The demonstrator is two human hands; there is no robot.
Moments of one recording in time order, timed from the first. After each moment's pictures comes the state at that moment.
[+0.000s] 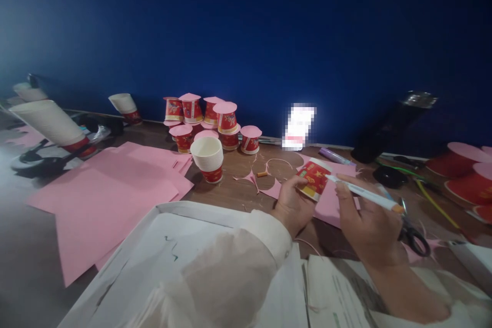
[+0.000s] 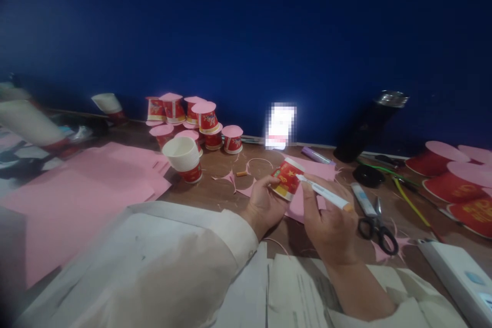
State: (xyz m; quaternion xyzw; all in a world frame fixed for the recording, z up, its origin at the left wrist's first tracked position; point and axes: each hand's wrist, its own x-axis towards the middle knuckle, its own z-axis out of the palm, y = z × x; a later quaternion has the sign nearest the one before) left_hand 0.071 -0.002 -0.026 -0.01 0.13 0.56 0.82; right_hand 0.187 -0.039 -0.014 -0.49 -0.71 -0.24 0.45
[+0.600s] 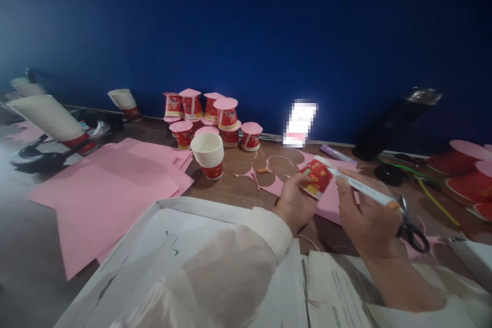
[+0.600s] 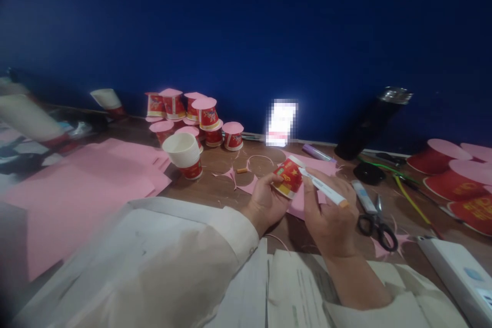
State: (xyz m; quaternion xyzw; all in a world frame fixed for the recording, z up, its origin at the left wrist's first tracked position) left_hand 0.072 -0.005 -0.020 -0.01 0.16 0.56 0.82; right_hand 0.187 -0.035 -0.015 -0.49 -0.70 -0.26 0.45
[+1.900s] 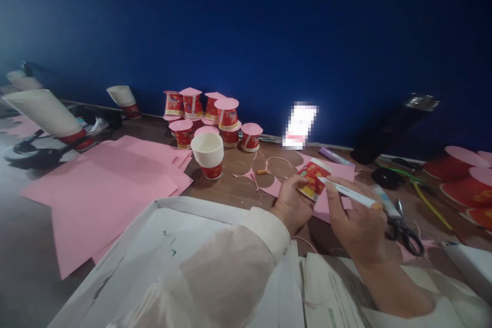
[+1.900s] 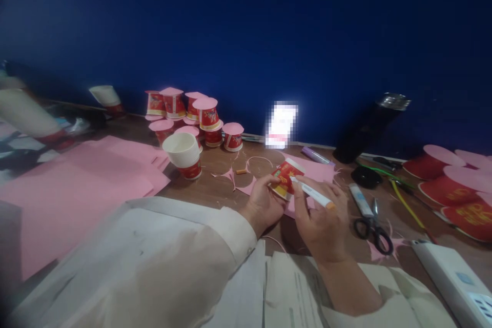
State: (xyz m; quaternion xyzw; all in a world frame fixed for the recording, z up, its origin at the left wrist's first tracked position) left_hand 0.069 -0.004 -0.020 -0.04 0.18 0.54 0.82; right_hand 0.180 -0.038 -0.018 -0.47 -0.73 -0.24 0.44
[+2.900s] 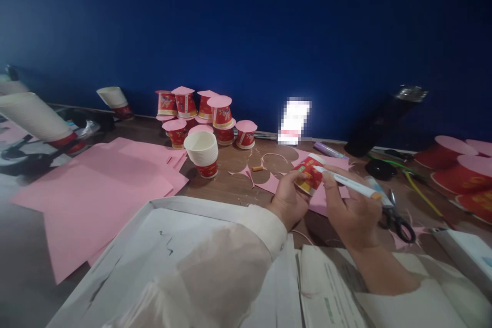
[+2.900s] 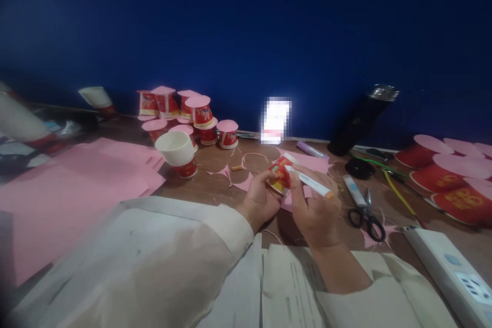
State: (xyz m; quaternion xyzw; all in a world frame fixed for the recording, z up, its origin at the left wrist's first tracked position) left_hand 0.073 -0.004 -0.025 -0.01 0.19 0.54 0.82; right_hand 0.175 -0.034 -0.014 -0.45 -0.71 -0.23 0.49
